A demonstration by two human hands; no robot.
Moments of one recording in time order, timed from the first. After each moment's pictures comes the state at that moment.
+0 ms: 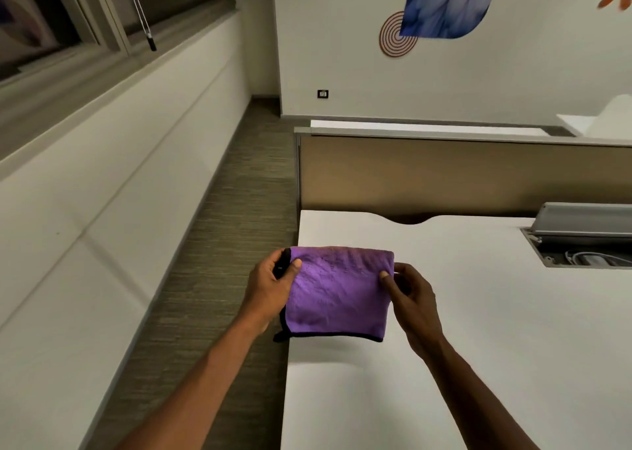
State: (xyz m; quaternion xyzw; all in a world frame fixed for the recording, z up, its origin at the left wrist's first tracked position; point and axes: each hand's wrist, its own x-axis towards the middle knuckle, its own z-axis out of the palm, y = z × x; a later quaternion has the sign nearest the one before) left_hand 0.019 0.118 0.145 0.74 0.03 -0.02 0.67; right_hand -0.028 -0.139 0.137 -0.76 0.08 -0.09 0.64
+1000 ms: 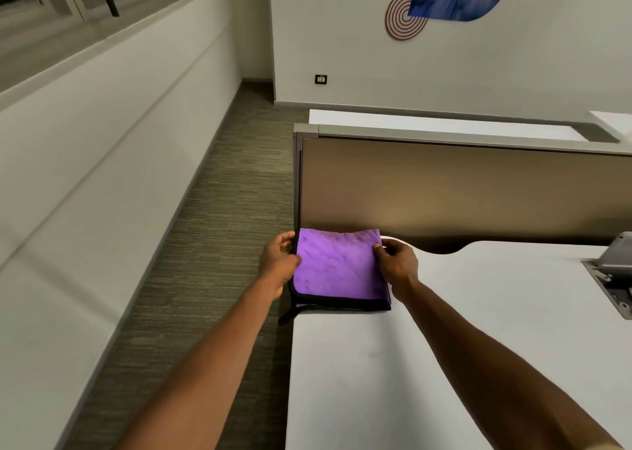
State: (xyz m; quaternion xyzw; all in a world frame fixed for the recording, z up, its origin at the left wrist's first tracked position) left_hand 0.274 0.101 0.027 0.72 0.15 -0.07 0.67; right_hand 0.256 -0.142 0.032 -0.81 0.26 -0.03 0.53
